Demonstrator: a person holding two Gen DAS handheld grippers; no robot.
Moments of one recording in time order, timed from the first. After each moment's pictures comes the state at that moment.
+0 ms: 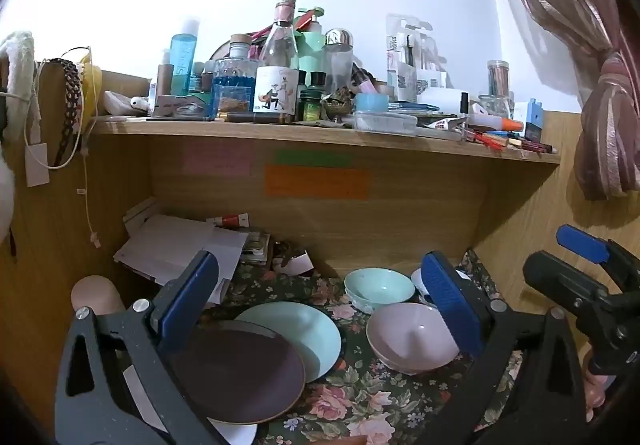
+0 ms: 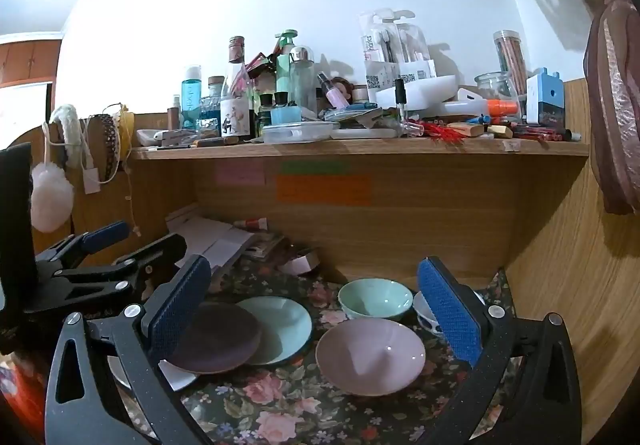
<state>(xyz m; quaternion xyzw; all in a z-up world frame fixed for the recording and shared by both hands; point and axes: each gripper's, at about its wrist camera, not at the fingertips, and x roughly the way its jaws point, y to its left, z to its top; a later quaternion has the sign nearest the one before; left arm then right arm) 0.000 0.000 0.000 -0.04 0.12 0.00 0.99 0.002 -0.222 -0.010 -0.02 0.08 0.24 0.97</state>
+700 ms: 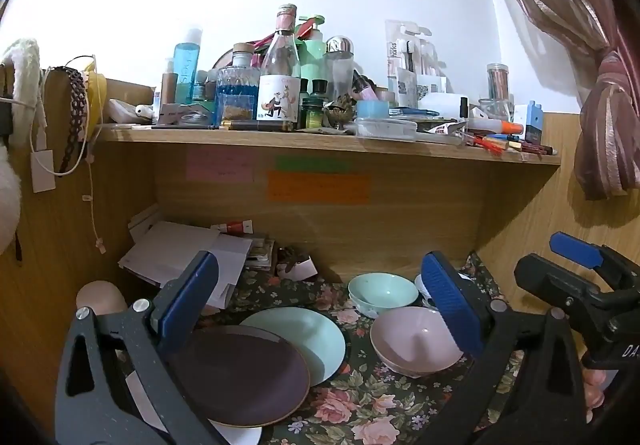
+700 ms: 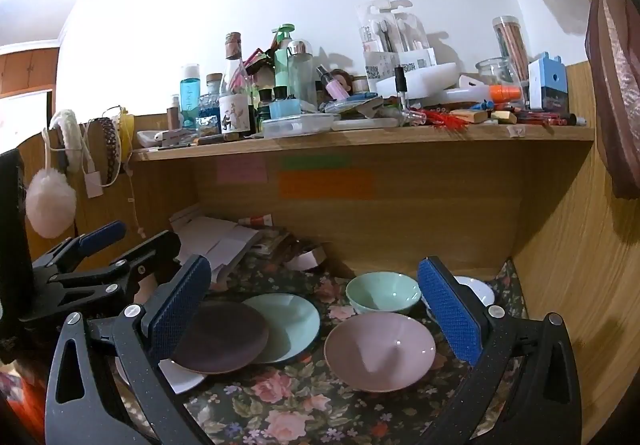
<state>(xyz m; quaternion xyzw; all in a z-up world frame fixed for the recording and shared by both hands) -0.005 -0.002 0.004 -0.03 0.11 0.01 0.99 0.009 -0.221 -0.013 0.01 0.10 0.25 0.96</state>
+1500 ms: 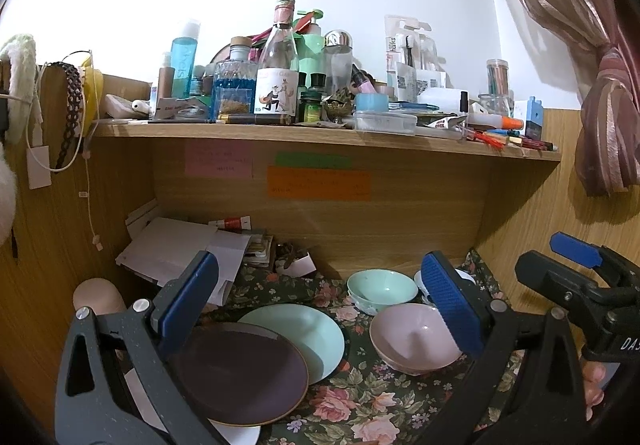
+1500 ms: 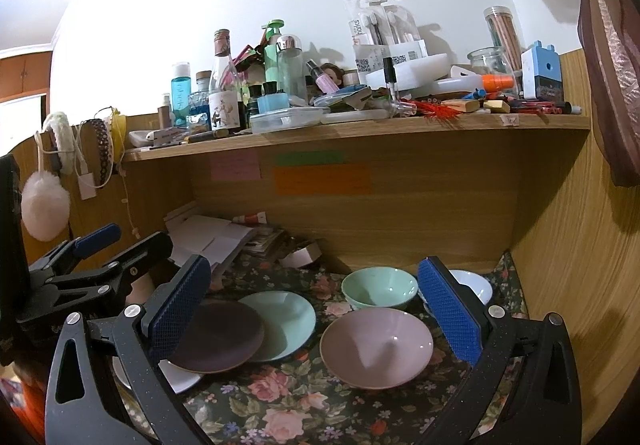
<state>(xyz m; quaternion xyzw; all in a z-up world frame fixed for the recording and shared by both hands) -0.003 -0.002 -0.003 -0.03 0.12 0.00 0.99 0.013 -0.226 -0.014 0.02 0.11 0.25 0.96</state>
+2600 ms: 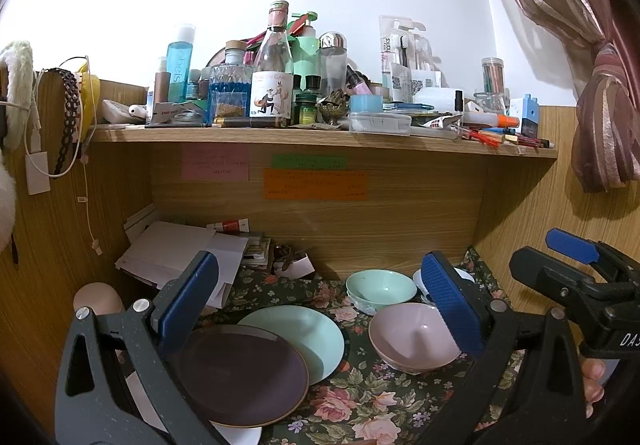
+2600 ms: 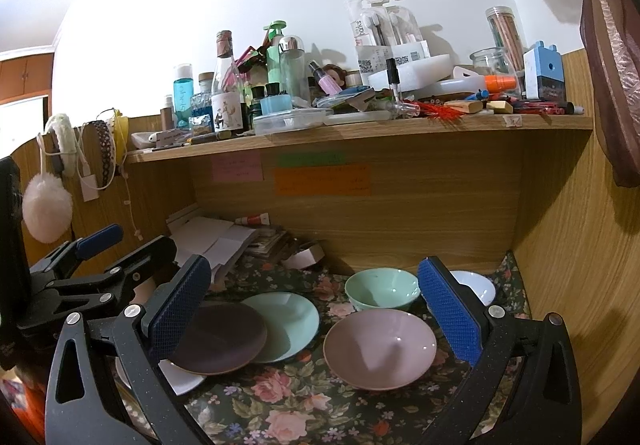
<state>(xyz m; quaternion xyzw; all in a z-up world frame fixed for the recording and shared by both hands) -0.004 -0.003 -0.001 -0.02 0.12 0.00 0.99 0.012 -0.223 -0.014 0.02 0.11 0.25 0.96</state>
